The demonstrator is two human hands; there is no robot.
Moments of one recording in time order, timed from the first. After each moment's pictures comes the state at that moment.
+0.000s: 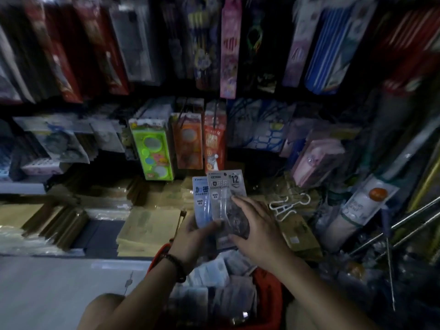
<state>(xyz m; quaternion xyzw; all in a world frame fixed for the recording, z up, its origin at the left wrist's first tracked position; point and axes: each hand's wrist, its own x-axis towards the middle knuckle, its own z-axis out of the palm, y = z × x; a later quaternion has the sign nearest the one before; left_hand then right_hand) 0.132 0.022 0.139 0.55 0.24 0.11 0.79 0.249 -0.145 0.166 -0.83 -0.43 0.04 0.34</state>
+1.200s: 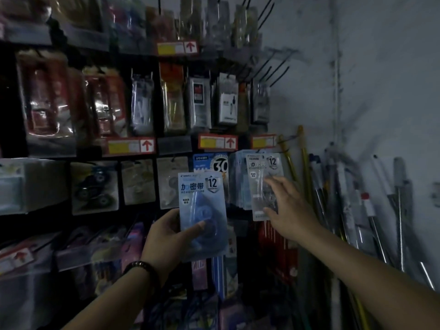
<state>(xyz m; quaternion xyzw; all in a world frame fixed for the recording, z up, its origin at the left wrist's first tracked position) 0.371 -0.024 0.576 0.72 -0.03 0.32 0.62 0.520 -0.280 0.600 -0.83 -0.29 -0.37 0.28</state>
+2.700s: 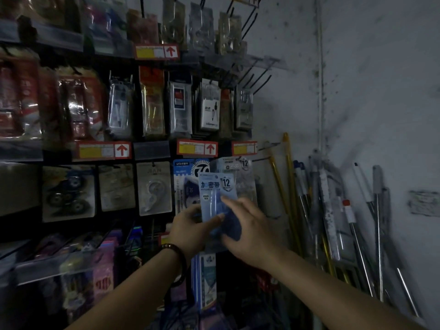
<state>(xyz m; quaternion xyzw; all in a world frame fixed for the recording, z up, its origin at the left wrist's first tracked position) 0.432 -0.094 0.600 0.74 -0.02 0.29 0.61 0.511 -0.257 0.576 -0.78 -0.41 -0.38 0.29</state>
